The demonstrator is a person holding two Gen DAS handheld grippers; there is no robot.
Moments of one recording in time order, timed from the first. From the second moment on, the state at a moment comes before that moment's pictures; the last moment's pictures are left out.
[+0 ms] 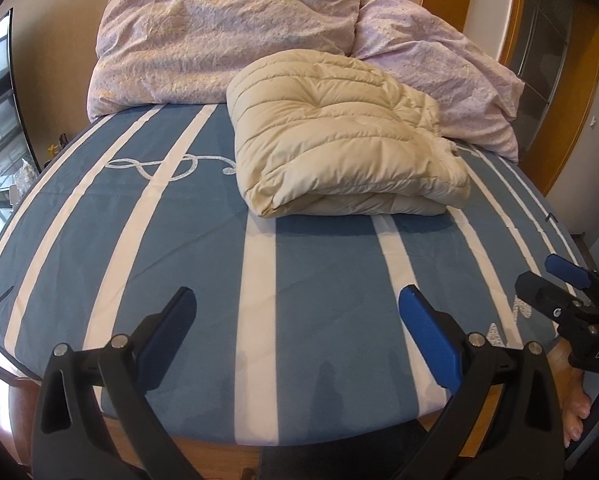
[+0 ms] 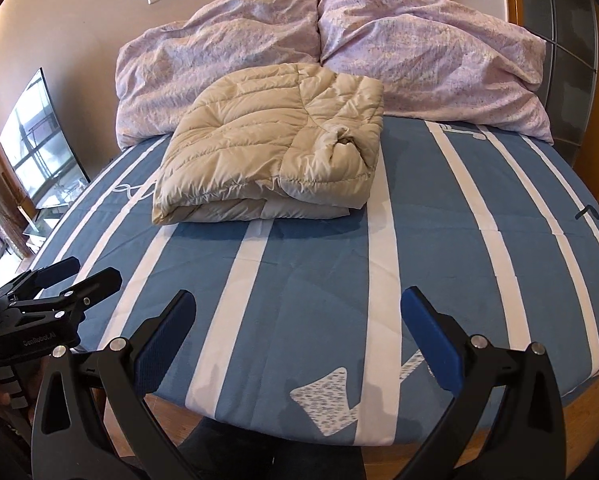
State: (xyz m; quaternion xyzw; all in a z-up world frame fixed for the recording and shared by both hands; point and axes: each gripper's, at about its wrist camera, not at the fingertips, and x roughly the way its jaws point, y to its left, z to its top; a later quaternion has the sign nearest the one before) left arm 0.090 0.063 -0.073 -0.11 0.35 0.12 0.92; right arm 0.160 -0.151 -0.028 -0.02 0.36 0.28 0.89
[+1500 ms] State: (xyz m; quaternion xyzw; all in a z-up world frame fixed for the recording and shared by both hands) left arm 0.086 0.059 -0.062 -0.16 0.35 0.07 0.92; right arm 0.155 -0.158 -0.019 0.02 0.36 0.30 0.89
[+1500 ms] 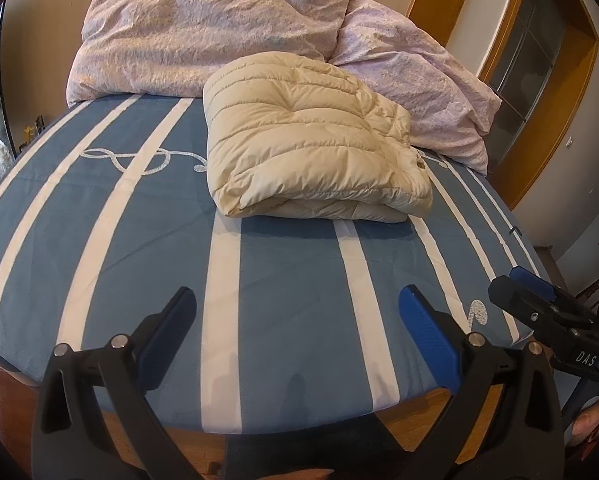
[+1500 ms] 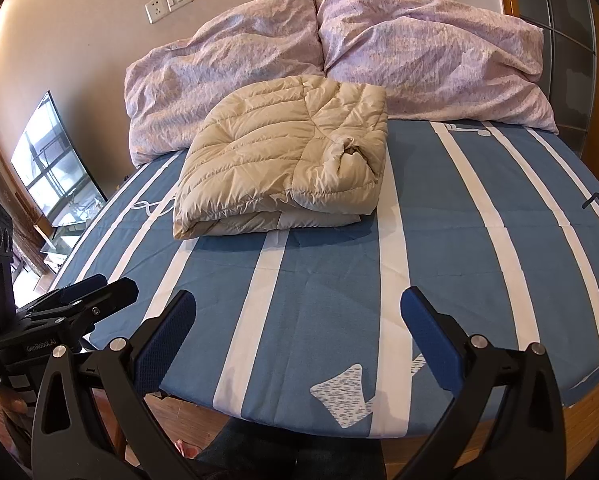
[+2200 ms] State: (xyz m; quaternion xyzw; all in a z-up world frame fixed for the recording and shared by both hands) left arm 0.087 0.059 -0.062 -0.16 0.35 0.07 0.92; right arm 0.157 -0.153 -0.022 0.02 0.36 0.30 0.88
